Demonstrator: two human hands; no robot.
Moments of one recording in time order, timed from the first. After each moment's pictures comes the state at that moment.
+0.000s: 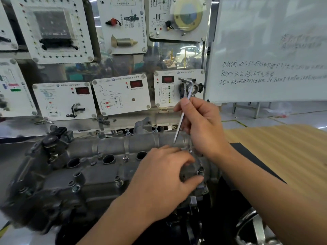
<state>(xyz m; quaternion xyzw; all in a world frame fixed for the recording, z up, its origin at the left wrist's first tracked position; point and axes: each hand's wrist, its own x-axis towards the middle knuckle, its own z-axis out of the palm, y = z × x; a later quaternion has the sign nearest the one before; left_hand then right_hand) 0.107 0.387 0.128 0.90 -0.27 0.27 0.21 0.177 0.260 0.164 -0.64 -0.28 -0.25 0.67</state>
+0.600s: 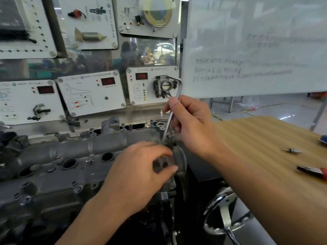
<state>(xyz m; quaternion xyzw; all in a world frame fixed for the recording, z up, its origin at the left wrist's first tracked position) 0.117 0.362 0.124 0.89 -0.27 0.25 0.28 0.166 0.209 0.158 -0.66 -0.27 -0.26 0.65</state>
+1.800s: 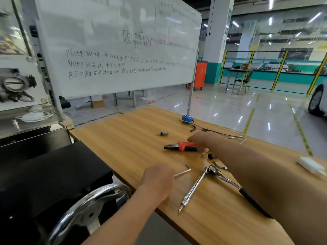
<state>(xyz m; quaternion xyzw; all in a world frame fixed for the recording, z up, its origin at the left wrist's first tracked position) 0.127 -0.010 0.004 0.87 -0.49 0.01 0.00 0.118 -0.254 0.045 -0.94 0.25 0.18 -0.14</state>
